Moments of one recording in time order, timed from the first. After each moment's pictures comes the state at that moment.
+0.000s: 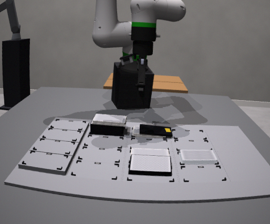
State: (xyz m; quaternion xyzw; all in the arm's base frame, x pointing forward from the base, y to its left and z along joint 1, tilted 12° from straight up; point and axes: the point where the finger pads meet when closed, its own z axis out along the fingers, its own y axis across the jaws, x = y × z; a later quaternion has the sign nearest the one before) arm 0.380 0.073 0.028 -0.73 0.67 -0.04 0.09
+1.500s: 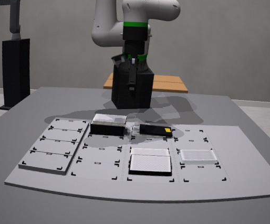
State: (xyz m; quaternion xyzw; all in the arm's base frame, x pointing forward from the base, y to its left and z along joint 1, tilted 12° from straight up) arm 0.382 0.041 0.026 -0.73 0.67 -0.05 0.09
